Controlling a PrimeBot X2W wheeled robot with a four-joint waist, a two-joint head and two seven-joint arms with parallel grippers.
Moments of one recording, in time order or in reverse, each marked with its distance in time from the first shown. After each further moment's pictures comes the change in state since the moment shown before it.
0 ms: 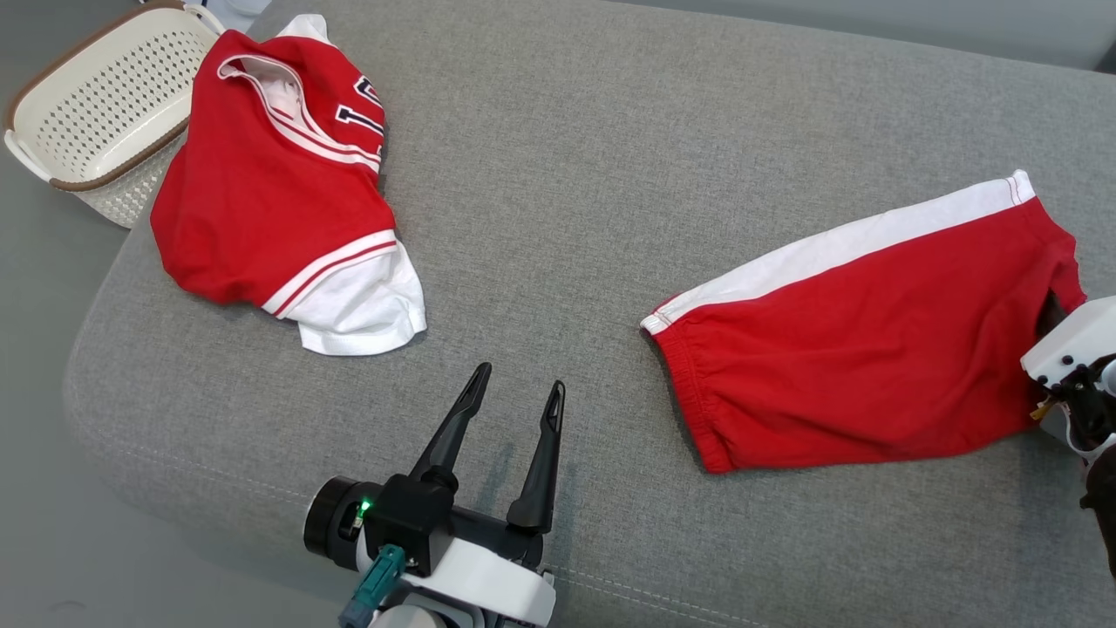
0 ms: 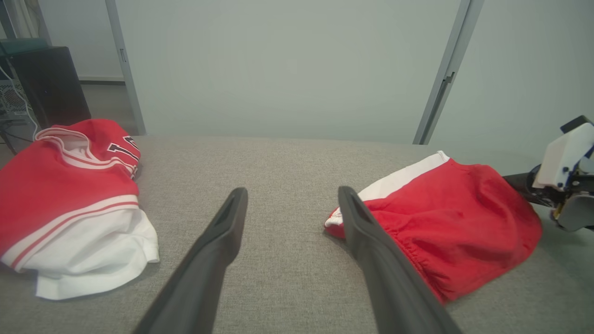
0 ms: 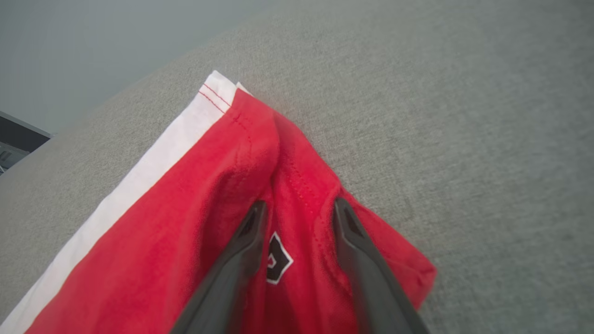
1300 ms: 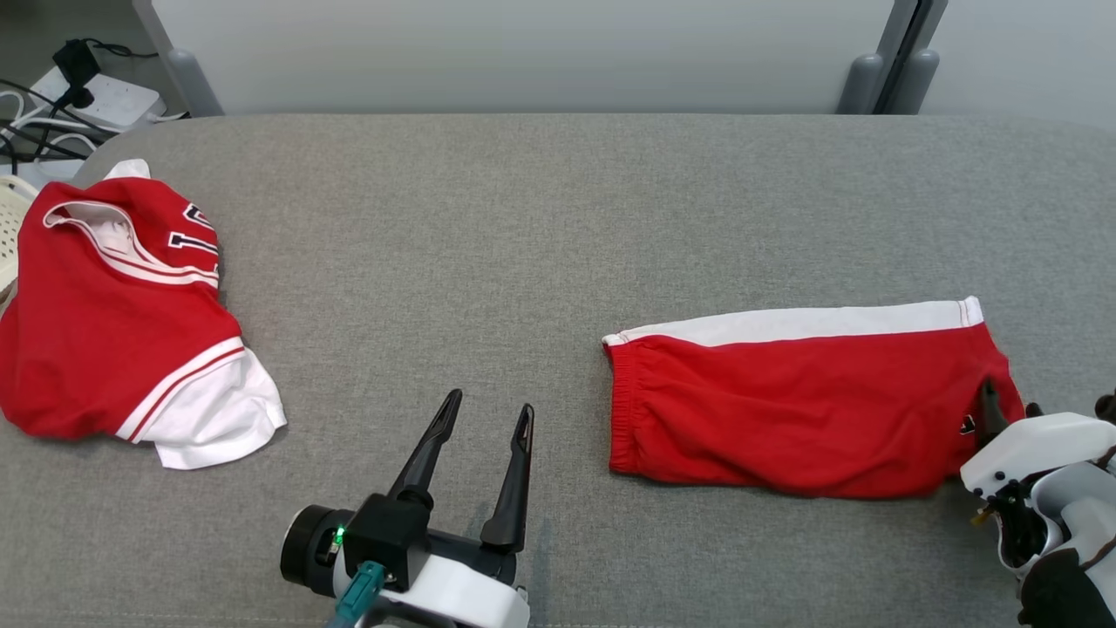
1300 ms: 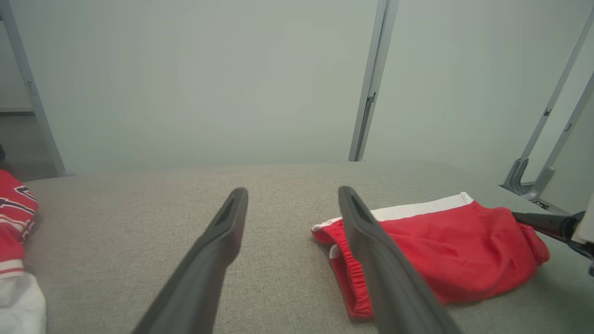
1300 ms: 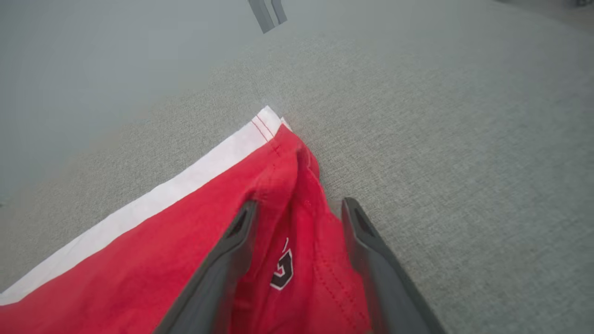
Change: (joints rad) left arm 0.049 0.001 0.050 0.030 0.020 -0.010 0.000; right arm 0.208 0.085 0.038 -0.028 0.021 0.000 -0.201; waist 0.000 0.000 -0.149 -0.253
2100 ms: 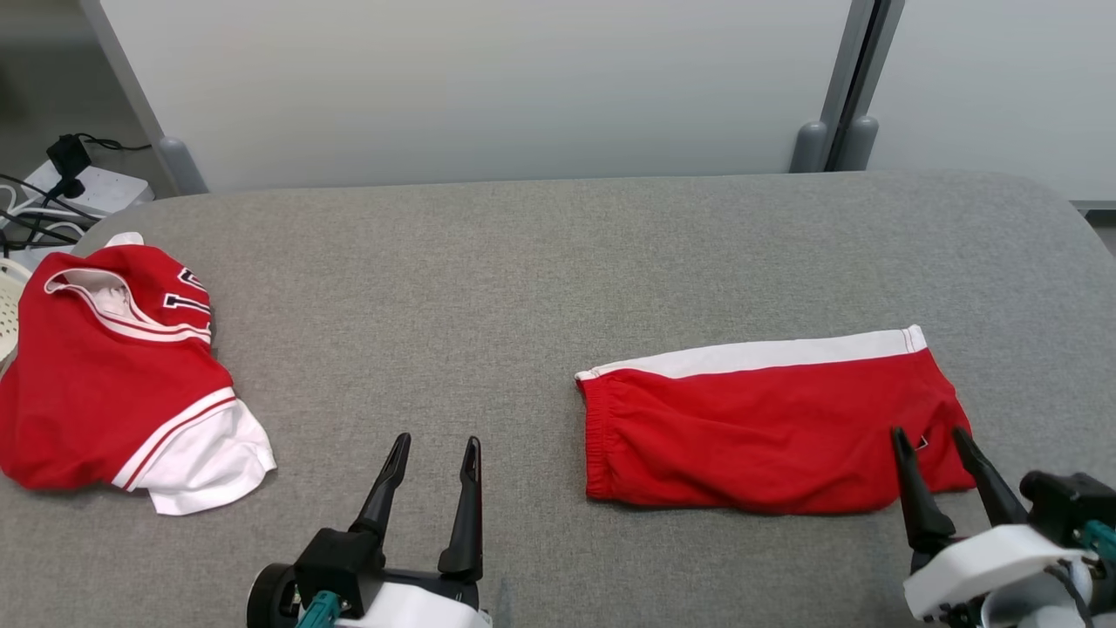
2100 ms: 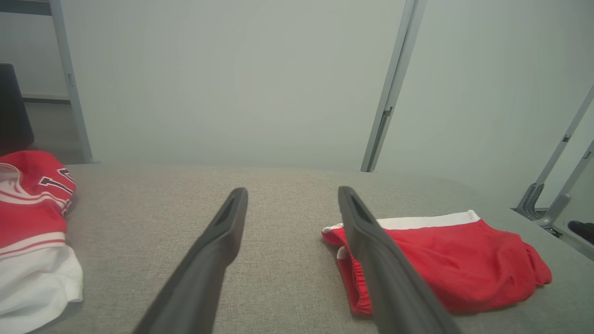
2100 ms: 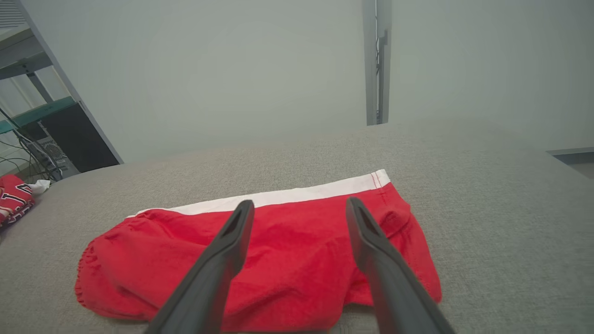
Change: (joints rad) left arm 0.085 0.001 0.072 0.007 -0.066 0.028 0.000; right arm 0.505 0.006 0.108 -0.811 -0.204 0.000 -0.026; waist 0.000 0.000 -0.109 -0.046
